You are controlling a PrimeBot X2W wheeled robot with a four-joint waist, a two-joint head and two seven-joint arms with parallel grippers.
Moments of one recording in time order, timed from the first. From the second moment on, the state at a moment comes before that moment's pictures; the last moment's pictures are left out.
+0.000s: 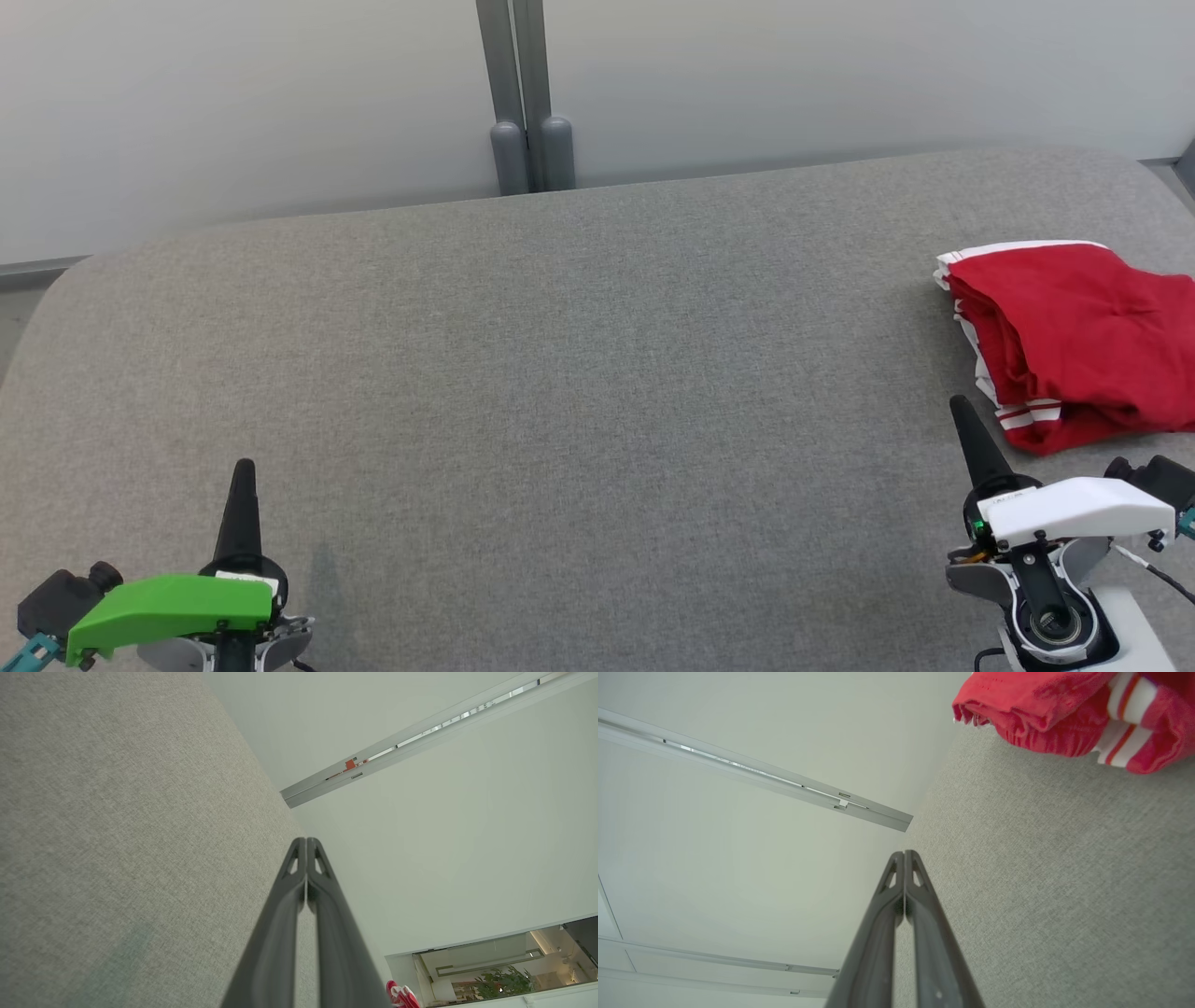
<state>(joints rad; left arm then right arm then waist) -0.05 0.05 0.09 0.24 -1.18 -0.12 0.00 -0.13 -0.12 0.00 0.27 1.25 0.13 -0.01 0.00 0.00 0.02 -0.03</state>
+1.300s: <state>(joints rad) -0.09 0.05 0.11 0.24 -1.49 -0.12 0.08 -0.12 -0.07 -0.08 0.25 1.51 0.13 0.08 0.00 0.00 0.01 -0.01</state>
